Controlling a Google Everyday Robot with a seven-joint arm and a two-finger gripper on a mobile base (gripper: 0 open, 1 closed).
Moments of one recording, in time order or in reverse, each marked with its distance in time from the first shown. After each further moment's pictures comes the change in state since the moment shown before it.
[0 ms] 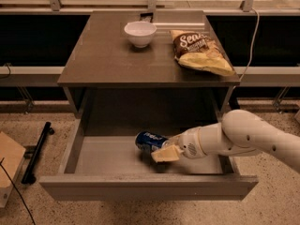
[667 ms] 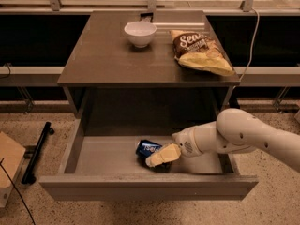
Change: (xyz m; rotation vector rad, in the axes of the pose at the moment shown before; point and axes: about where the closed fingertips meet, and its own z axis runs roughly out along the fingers) arm 0.001 -0.012 0.011 0.034 0.028 0.037
